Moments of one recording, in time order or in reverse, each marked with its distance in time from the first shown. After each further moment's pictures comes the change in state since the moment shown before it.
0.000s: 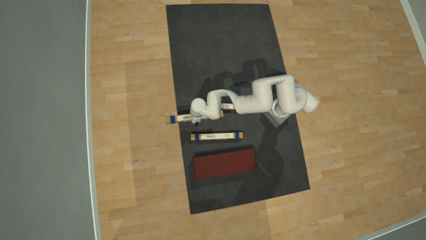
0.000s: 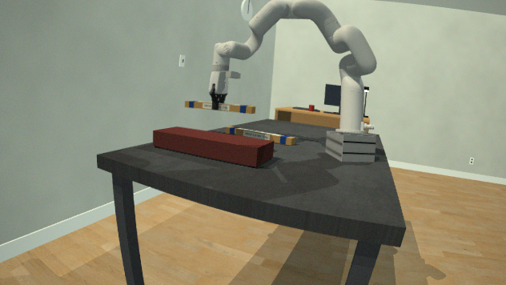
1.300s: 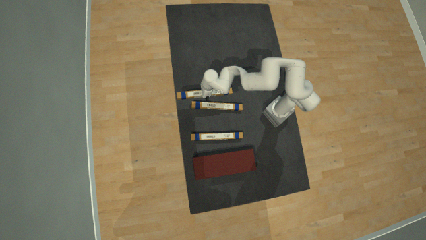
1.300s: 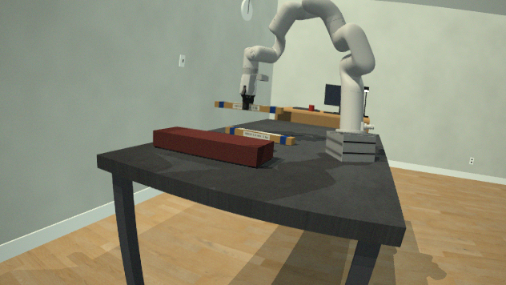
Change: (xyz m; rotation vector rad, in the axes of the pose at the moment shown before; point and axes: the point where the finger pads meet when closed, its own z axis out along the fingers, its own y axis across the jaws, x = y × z) arm 0.082 -0.143 0.000 -0.001 -0.002 0.002
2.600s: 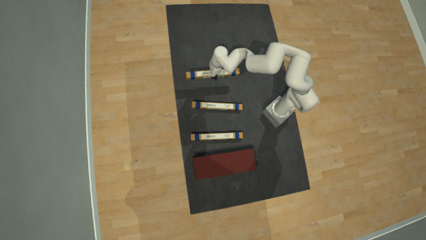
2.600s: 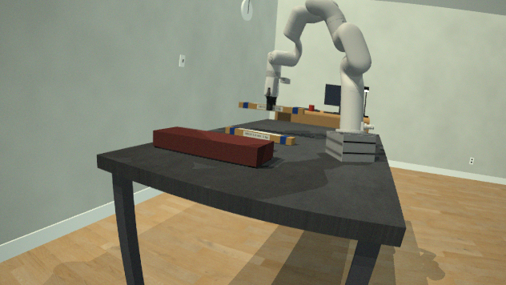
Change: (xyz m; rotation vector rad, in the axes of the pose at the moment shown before) arm 0.073 -0.129 0.001 -0.001 0.000 -0.003
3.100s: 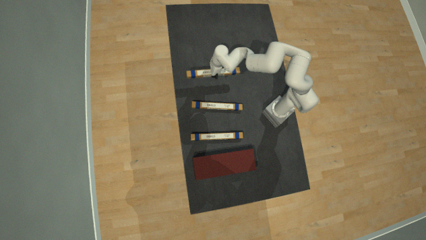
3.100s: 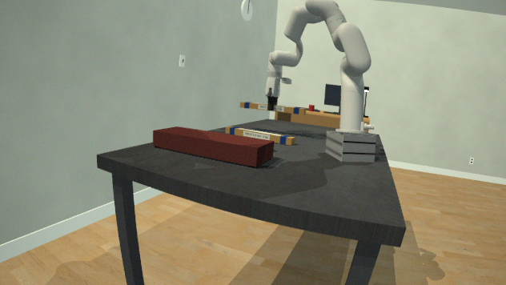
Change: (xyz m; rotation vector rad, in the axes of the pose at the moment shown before) arm 0.004 -0.007 0.000 0.000 -0.001 0.000
